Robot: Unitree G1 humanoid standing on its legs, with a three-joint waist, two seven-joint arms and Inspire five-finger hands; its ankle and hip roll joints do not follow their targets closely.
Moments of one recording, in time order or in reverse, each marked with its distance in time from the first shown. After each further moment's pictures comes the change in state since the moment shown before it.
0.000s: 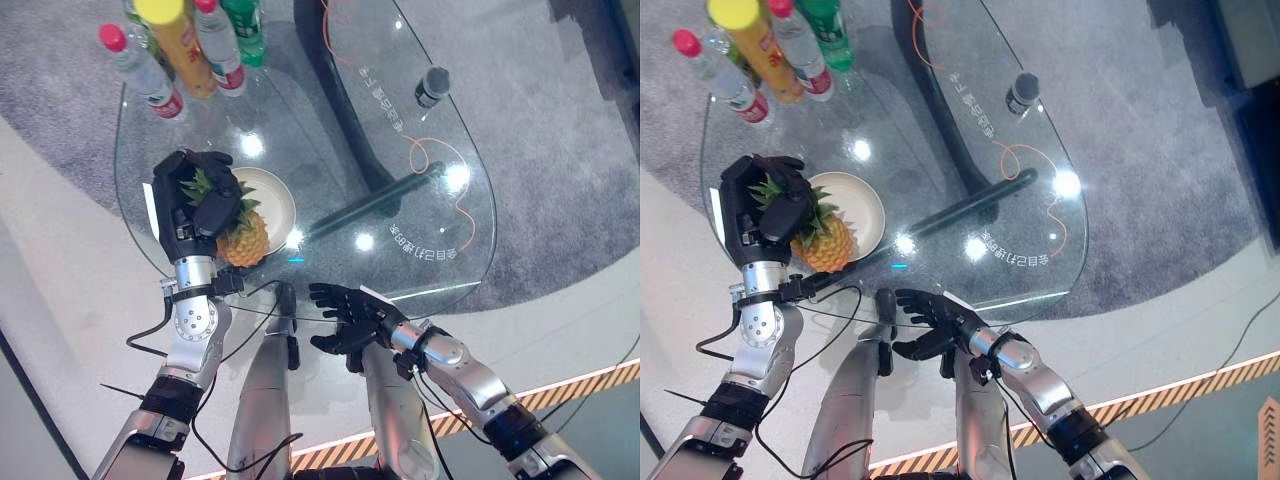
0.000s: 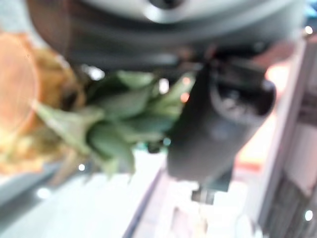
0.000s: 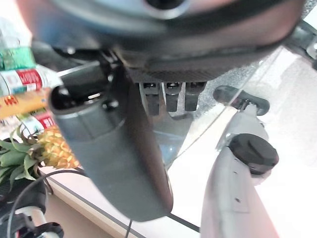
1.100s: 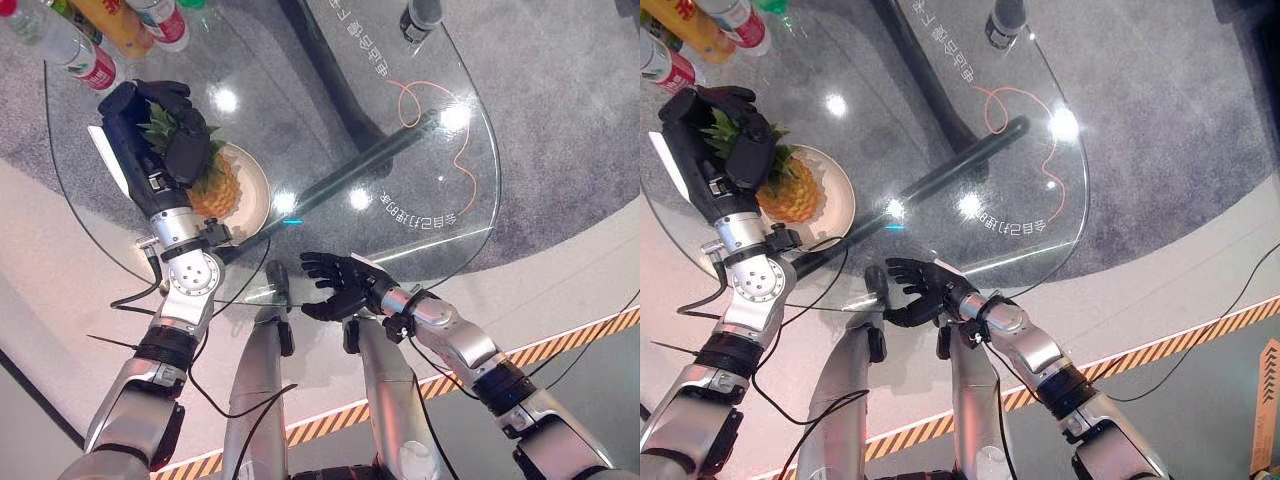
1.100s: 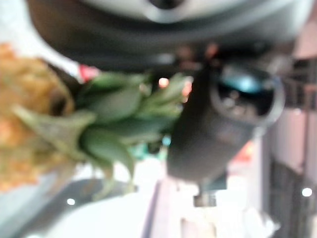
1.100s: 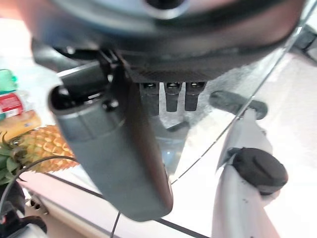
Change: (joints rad) left arm -0.238 0.033 -0.003 0.205 0.171 -0.060 0.263; right arm -0.181 -0.002 0.033 0.073 0.048 0.063 -0.043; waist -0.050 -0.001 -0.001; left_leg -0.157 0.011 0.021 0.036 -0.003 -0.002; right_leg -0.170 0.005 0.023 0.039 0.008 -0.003
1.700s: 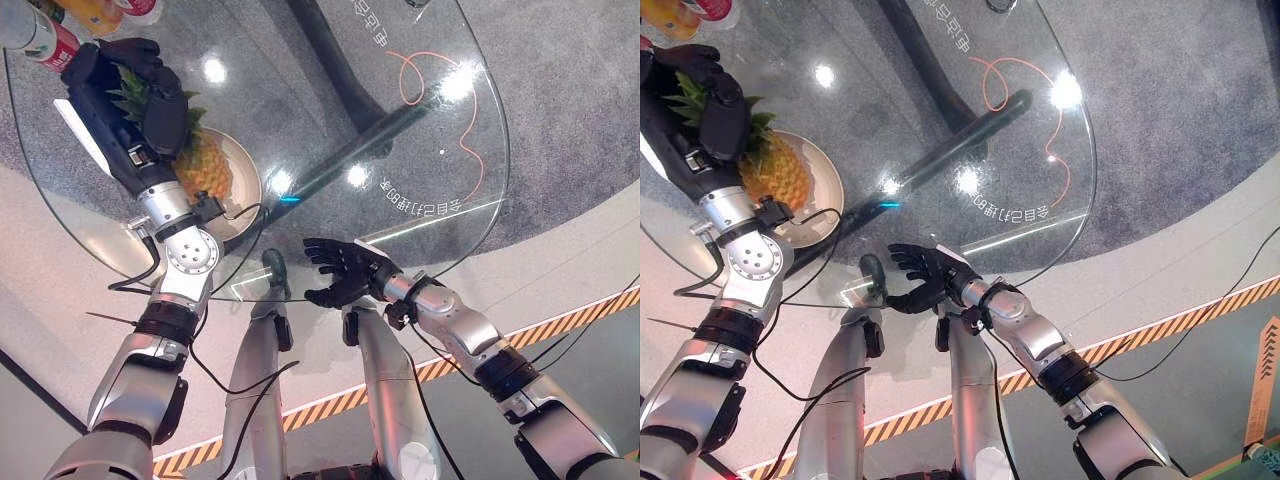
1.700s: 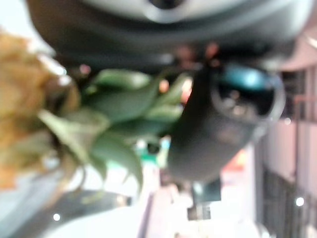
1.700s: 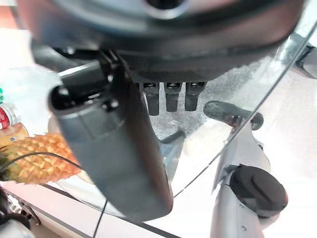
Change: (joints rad) left arm -0.142 0.011 -0.011 0.110 0.032 -0.074 0.116; right arm -0.073 -0.024 0.021 0.028 0.005 -0.035 -0.009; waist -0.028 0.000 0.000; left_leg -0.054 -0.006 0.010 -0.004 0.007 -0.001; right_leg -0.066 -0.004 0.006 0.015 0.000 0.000
